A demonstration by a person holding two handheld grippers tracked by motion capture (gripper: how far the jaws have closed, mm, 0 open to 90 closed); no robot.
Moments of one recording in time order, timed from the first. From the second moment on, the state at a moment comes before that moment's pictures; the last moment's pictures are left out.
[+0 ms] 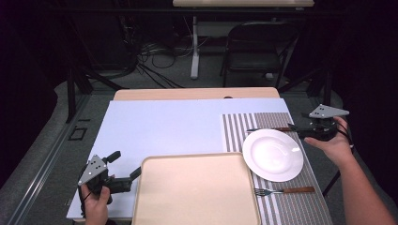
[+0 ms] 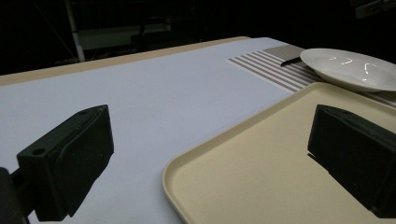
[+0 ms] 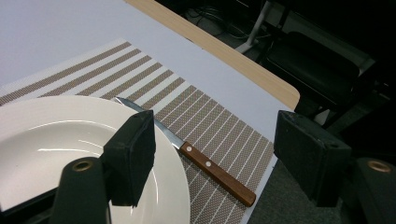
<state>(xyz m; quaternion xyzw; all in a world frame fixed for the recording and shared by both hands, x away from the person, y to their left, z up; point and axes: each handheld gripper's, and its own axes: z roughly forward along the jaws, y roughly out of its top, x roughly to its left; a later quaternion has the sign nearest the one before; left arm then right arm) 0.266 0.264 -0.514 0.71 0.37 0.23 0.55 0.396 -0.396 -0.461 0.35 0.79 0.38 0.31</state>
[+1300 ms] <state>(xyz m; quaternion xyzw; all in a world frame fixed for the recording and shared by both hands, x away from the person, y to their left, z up) 0.268 0.263 -0.517 0.72 0.37 0.23 0.55 0.446 -0.367 -0.464 0.27 0.90 0.25 0.24</state>
